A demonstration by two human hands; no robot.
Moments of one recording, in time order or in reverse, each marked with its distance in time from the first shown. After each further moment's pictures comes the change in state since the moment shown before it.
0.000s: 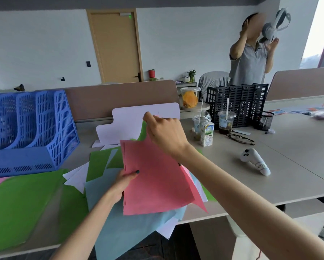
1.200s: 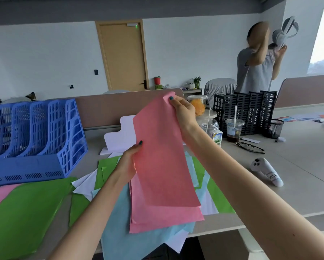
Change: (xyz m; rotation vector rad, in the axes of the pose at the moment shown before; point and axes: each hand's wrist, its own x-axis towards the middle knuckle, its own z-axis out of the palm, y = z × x) left_hand 0.017 0.091 -0.006 -0.499 -0.293 0.145; right_hand 0.060 0.031 0.003 1.587 0.071 1.083
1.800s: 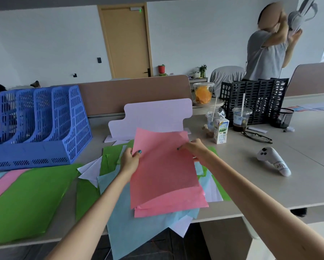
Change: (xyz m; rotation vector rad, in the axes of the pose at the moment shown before) left_hand 0.004 -0.054 -0.048 0.756 0.494 0.123; right_hand -0.016 0.114 -0.081 -0.685 -0.031 0.528
